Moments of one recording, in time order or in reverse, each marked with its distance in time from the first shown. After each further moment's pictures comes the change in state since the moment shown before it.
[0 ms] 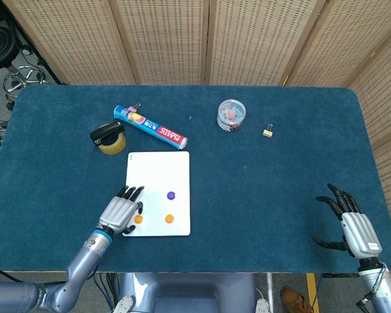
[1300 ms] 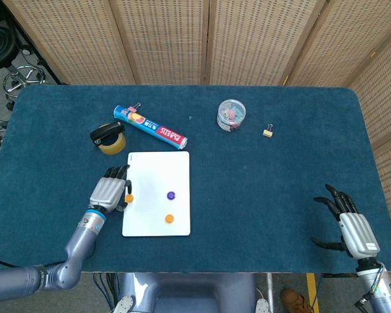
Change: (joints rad) left arm -0.036 0.021 -0.117 0.095 -0.132 -0.043 -0.083; right arm 0.004 -0.008 -0.007 0.004 -0.006 0.001 -0.005
